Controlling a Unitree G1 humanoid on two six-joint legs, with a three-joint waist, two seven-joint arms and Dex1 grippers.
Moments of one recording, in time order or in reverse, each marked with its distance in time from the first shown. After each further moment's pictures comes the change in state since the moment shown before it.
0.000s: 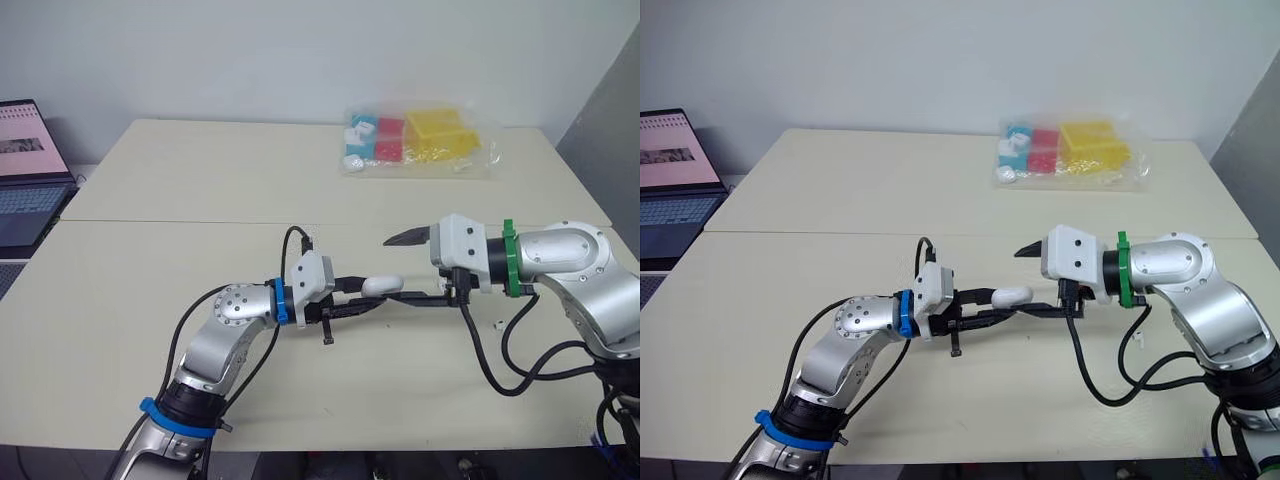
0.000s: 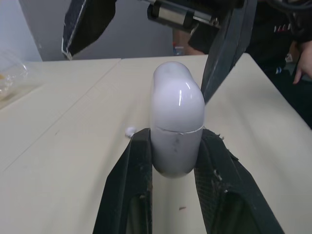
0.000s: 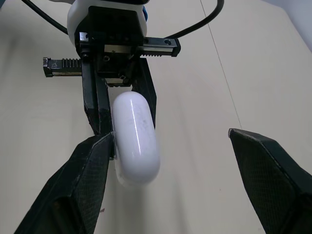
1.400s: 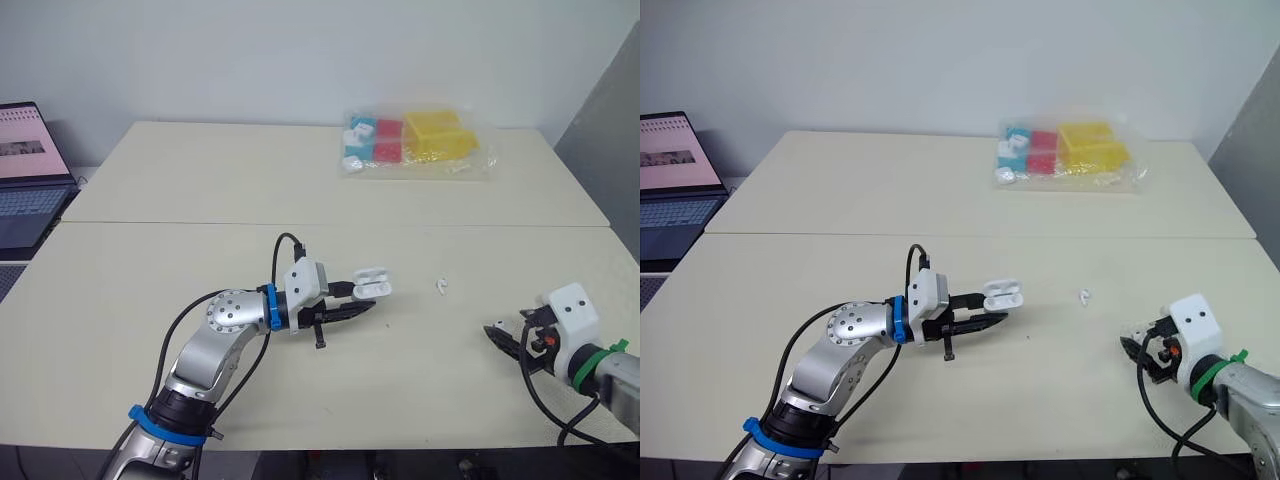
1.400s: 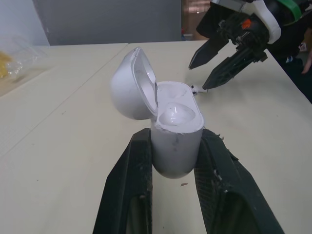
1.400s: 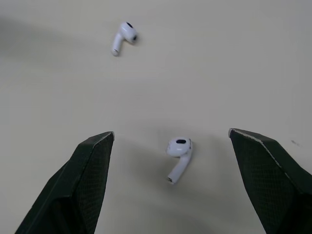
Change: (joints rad) left arm 0.039 0.034 0.003 -0.024 -0.003 0.013 0.045; right arm 0.802 0.187 -0.553 -0.181 0.079 0.438 -0.591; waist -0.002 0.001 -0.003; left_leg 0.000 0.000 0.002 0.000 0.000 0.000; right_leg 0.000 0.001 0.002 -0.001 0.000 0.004
